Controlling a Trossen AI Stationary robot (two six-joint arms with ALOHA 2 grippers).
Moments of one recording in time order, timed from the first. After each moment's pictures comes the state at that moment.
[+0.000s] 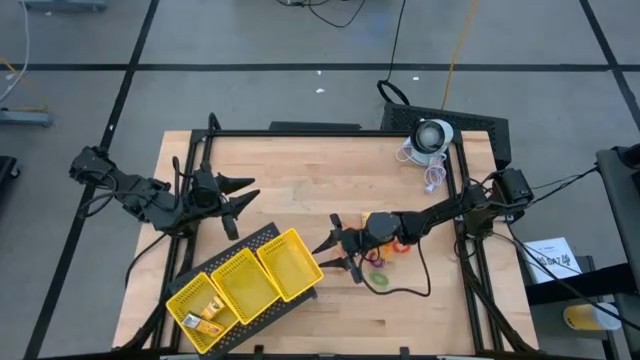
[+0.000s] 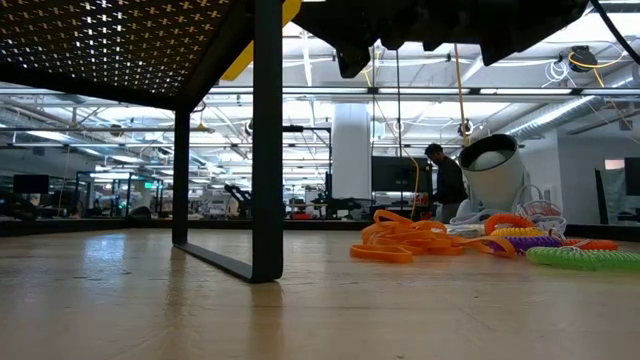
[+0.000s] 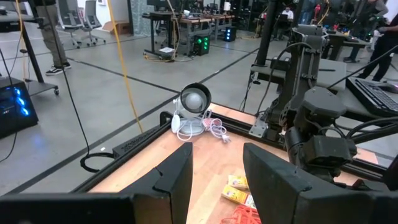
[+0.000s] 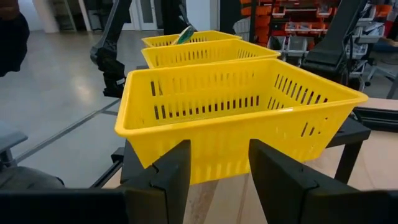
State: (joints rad) left arm -0.52 0.96 1.11 -0.39 -0.96 -0.32; right arm 0.22 1.68 0.85 0.76 -0.16 0.04
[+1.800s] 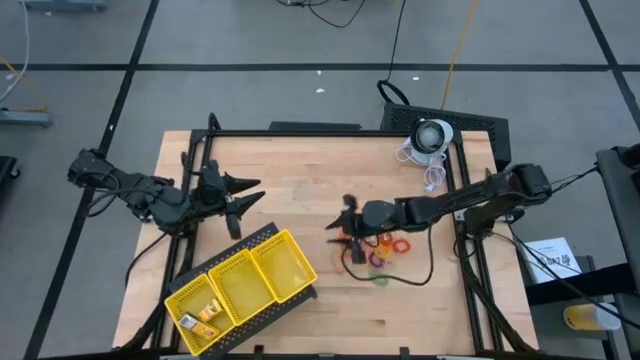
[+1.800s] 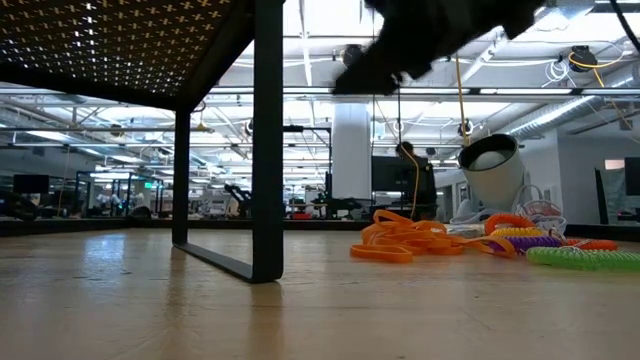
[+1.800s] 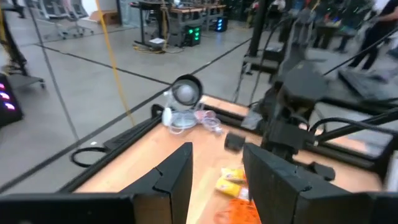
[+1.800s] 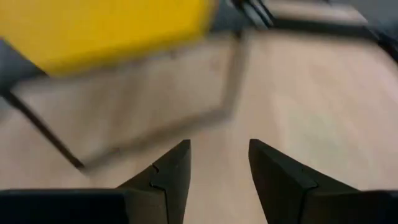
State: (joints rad) left arm -0.45 0.97 1.11 -0.39 -0.84 -0.32; right arm 0.14 1.51 0.90 0.16 0.04 -0.02
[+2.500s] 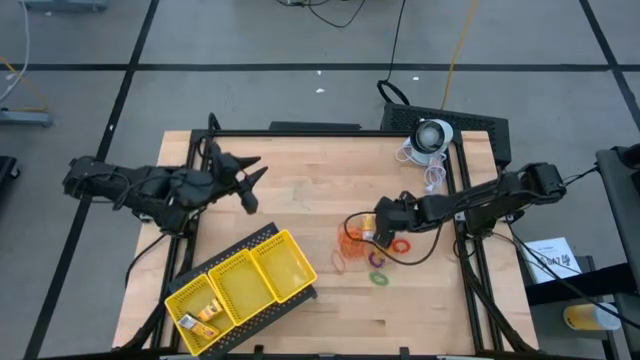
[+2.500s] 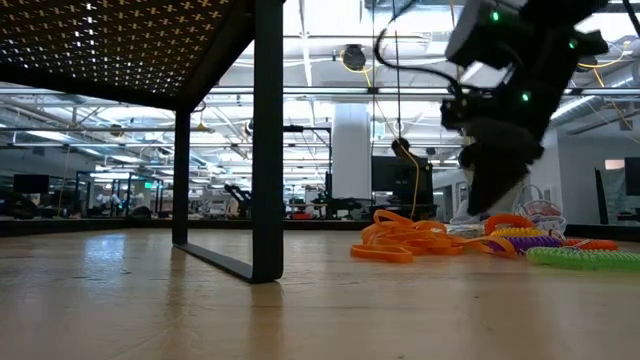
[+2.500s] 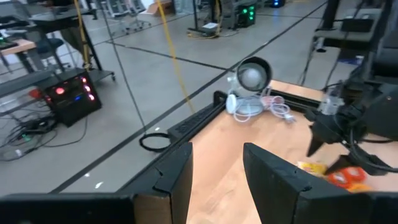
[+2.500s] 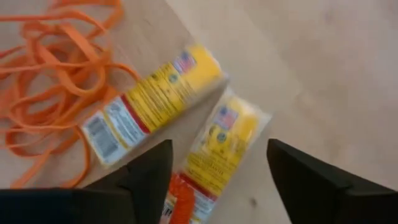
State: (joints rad) left arm -0.22 1.00 1.11 -0.49 -0.84 -0.24; right arm 0.12 1.39 0.71 -0.51 0.31 0.68
